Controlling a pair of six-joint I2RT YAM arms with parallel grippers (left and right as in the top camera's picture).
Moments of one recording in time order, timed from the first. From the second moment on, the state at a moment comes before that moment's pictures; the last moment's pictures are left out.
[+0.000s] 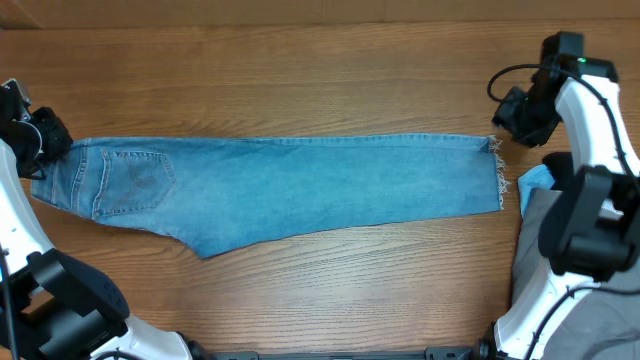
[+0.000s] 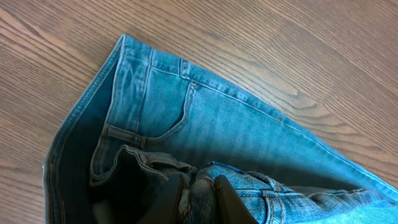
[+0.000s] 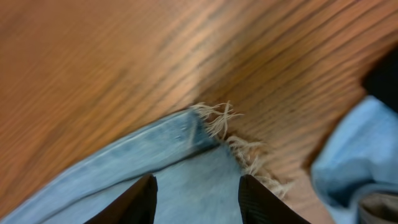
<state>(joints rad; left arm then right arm) 0.60 1.80 1.74 -1.10 0.18 -0.03 -0.21 2.10 1.76 -1.08 -0.08 0.41</state>
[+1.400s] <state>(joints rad) 0.60 1.69 1.74 -1.10 0.20 -0.03 -0.23 2.24 1.82 -1.20 -0.21 0.33</state>
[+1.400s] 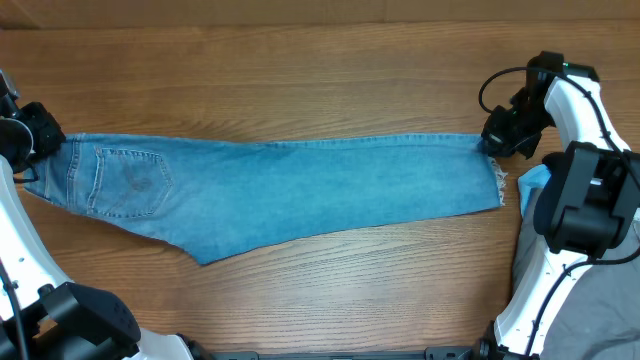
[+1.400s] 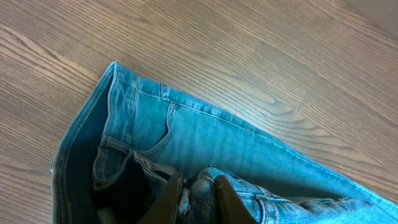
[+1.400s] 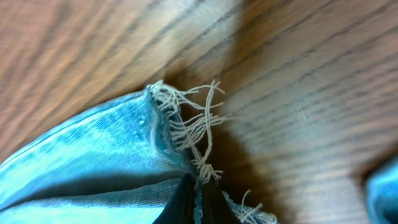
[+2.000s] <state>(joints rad) 0.60 1.53 1.74 -1.08 0.22 -0.03 -0.23 2.06 1.85 -1.18 -0.21 0.33</state>
